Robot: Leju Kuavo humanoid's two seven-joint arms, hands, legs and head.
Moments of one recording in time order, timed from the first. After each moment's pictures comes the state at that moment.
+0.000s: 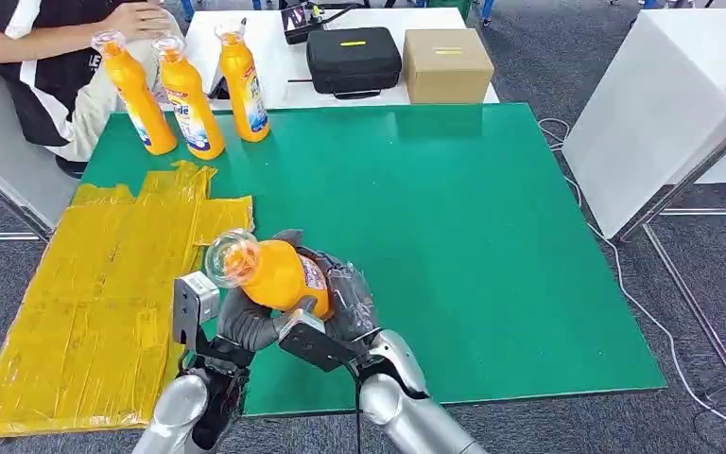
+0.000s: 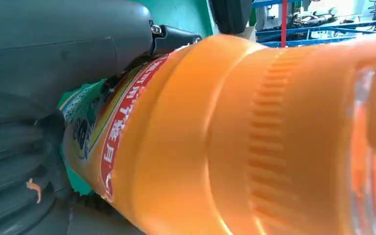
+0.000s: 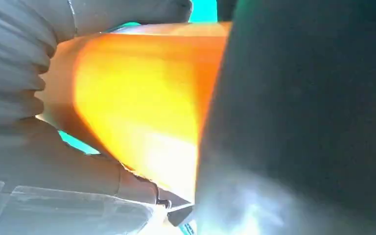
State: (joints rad) left arm -0.20 -0.17 -0.47 -1.39 0.14 -0.02 -0.24; right arm -0.27 0.22 0.60 -1.13 0.59 -0.38 -0.26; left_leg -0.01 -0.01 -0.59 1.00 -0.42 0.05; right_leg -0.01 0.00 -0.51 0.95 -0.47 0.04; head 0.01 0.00
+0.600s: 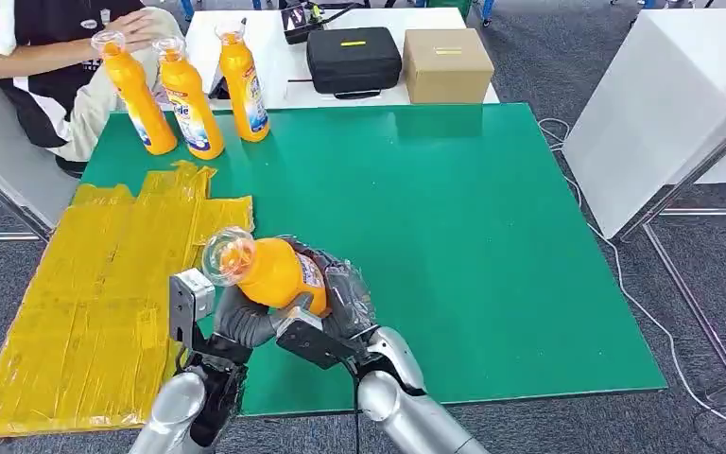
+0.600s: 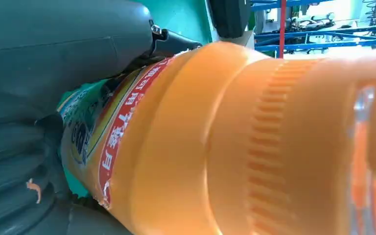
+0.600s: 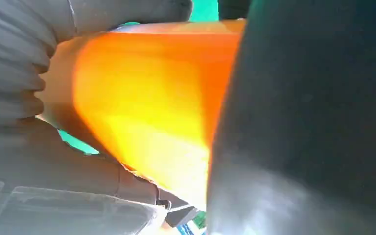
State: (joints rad) left arm -0.21 -0.17 -0.46 -1.39 0.15 -0.02 -0.24; right arm -0.28 0.22 0.60 -1.12 0.59 -0.37 -0.26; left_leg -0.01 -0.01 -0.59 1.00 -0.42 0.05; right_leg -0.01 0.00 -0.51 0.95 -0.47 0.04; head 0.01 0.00
